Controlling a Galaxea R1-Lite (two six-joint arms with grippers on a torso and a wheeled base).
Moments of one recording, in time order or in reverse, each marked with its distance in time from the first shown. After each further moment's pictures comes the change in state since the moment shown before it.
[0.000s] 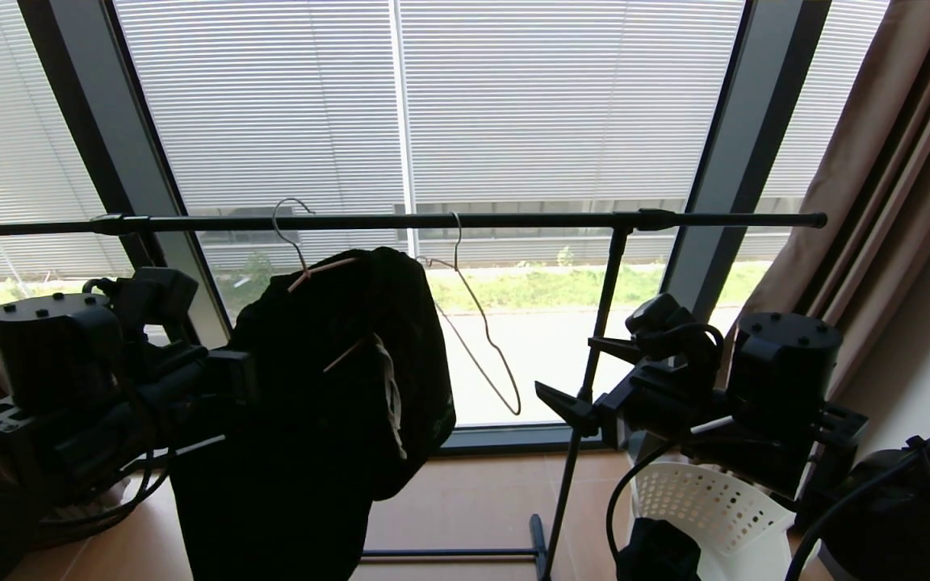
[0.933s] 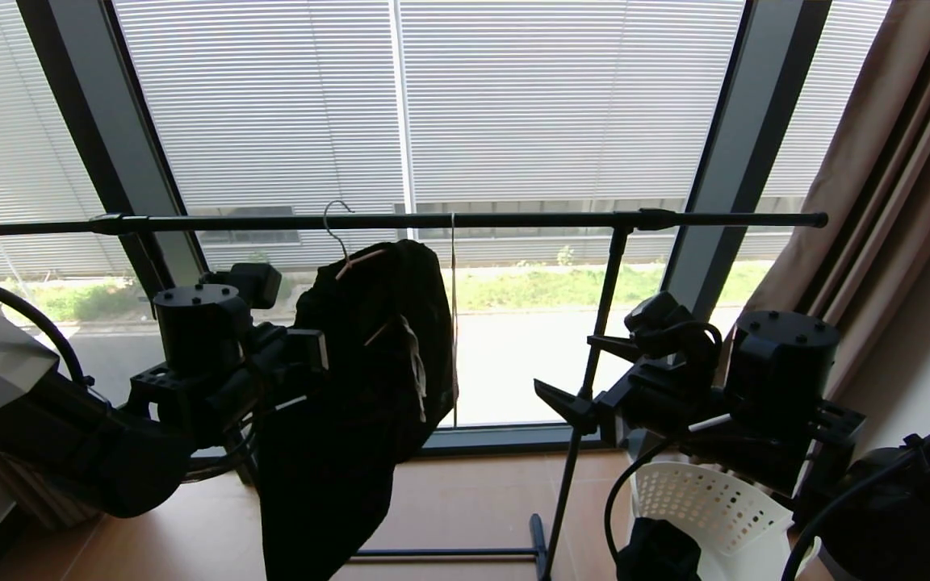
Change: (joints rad) left arm -0.072 0.304 -0.213 -0.120 0.119 -0.019; right arm 0.000 0.004 -0.008 -0.001 -0.002 0.000
